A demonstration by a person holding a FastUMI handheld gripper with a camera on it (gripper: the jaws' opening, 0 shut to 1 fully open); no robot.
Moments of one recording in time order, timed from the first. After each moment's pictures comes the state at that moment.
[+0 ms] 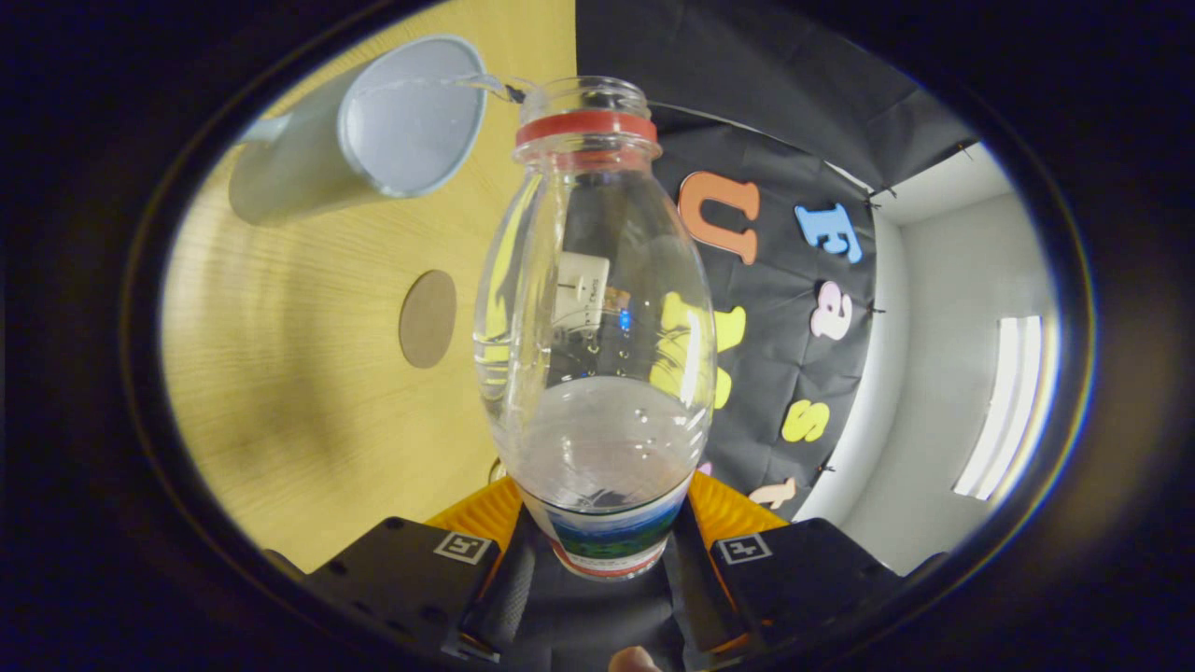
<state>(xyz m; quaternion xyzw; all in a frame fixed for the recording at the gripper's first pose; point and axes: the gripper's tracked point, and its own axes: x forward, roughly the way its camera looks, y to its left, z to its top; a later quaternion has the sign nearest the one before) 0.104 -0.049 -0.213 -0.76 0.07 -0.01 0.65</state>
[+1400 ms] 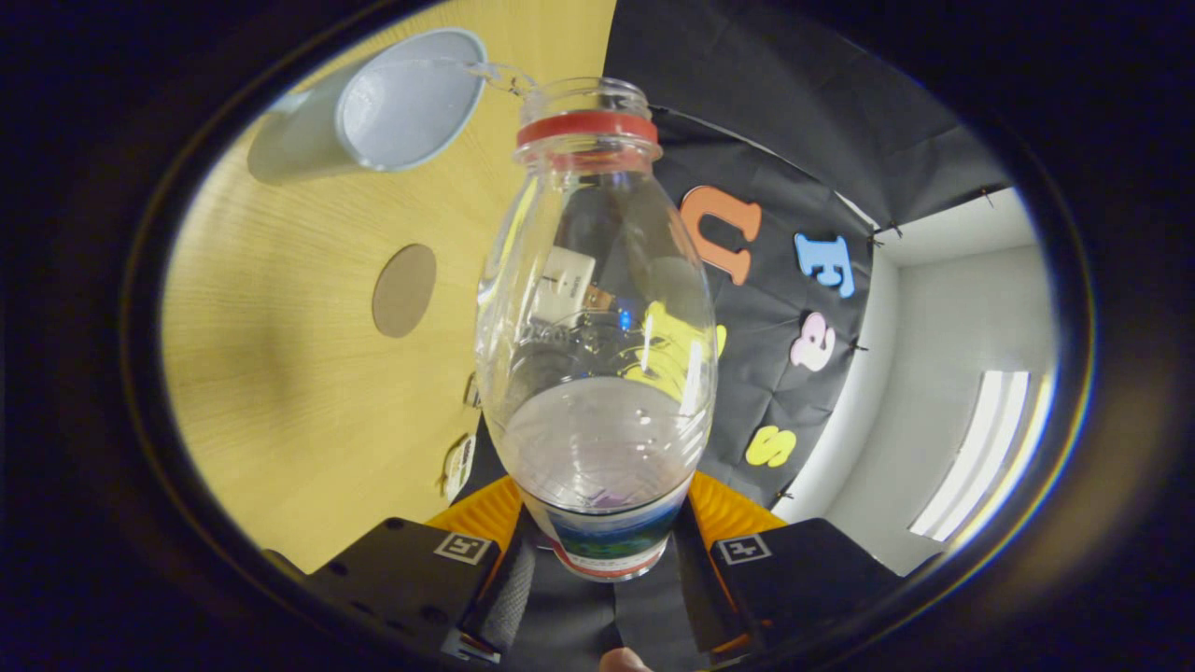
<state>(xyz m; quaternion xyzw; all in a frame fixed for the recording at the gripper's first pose) 0.108 -0.043 -0.172 -0.81 0.04 -0.02 0.59</state>
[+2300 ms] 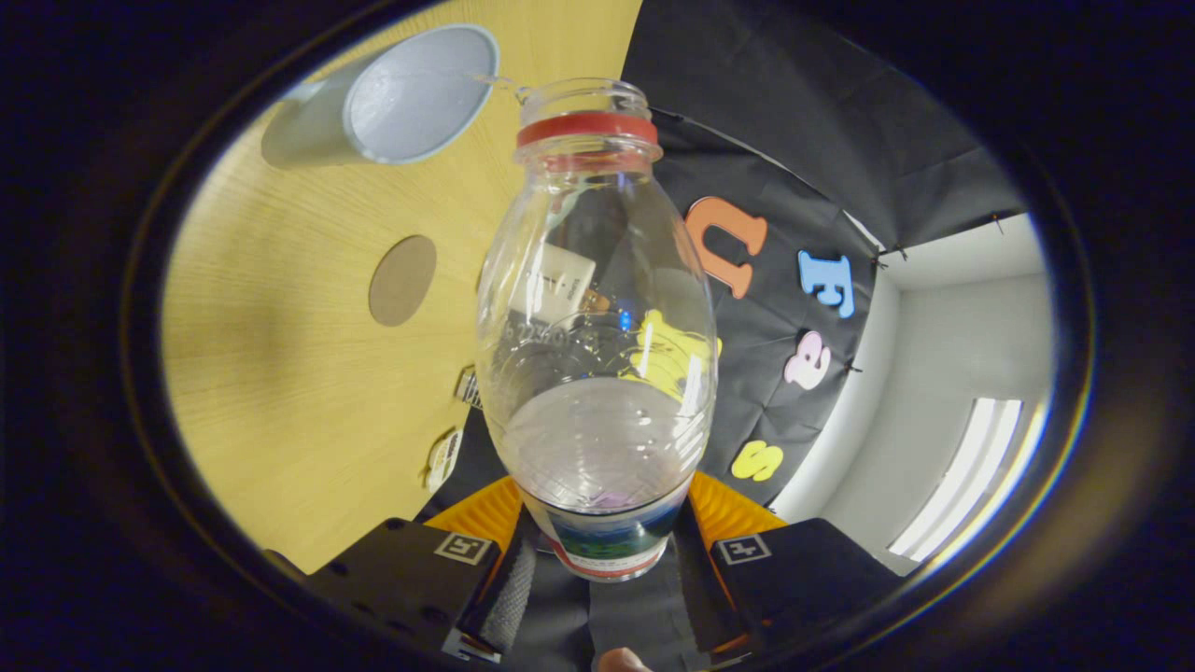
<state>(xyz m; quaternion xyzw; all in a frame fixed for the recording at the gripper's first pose) 0.108 -0.034 -0.163 -0.83 0.04 -0.02 0.56</state>
